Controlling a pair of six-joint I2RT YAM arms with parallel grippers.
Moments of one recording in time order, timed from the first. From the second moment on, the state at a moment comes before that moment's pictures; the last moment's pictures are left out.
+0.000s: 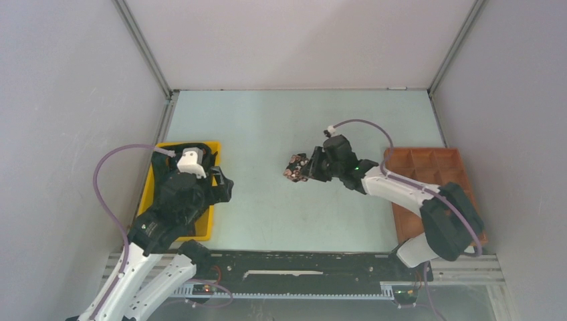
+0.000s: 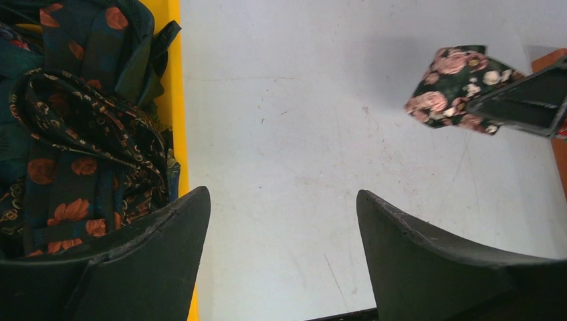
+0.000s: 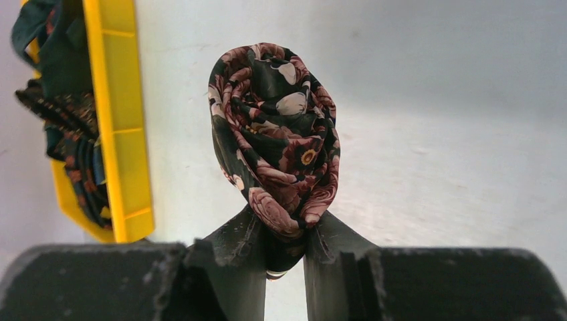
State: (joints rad) left arm -0.51 0.51 0.79 -0.78 -0.26 -0.43; right arm 0.66 1.48 0.87 -0.08 -0.11 0.84
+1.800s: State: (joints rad) left arm -0.51 0.40 0.76 -0.74 -0.21 -0.39; right arm -0.39 1.51 1.07 -0.50 0.16 0.48
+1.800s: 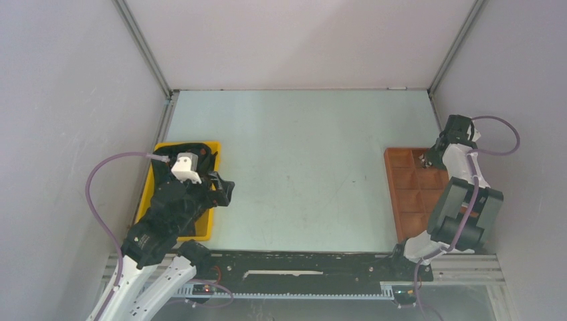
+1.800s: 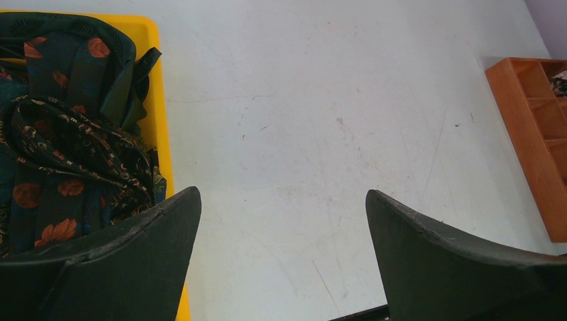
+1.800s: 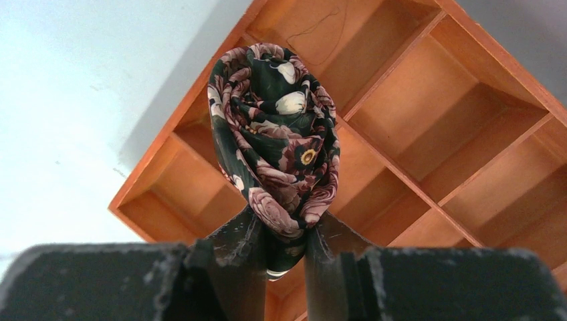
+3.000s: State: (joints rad) left arm -0.52 0.39 0.76 -0.74 -0.22 -0.39; right arm -0.26 1.85 1.24 -0.49 0.35 0.44
